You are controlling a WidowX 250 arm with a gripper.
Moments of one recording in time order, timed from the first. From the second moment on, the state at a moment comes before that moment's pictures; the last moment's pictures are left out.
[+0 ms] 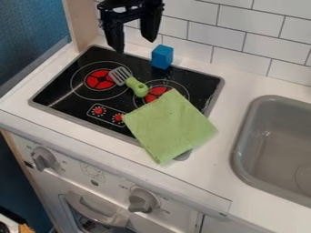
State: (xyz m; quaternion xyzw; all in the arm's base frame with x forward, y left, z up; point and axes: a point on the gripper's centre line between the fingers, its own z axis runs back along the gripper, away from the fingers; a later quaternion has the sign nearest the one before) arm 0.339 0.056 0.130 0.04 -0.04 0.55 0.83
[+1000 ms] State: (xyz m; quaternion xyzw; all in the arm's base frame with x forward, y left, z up) arm 0.382 0.052 0.092 0.06 -0.03 0.25 0.97
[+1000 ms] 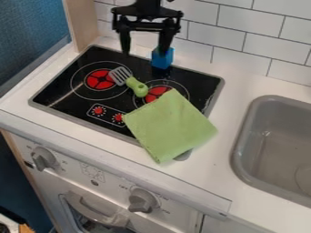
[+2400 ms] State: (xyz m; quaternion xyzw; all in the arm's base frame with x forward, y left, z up) arm 0.440 0.050 0.045 0.05 -0.07 0.16 0.98
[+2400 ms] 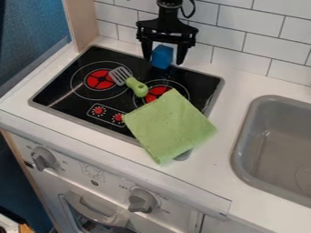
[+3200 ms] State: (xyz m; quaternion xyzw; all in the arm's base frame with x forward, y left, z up) arm 0.430 0.063 0.040 0.00 -0.03 0.21 0.98
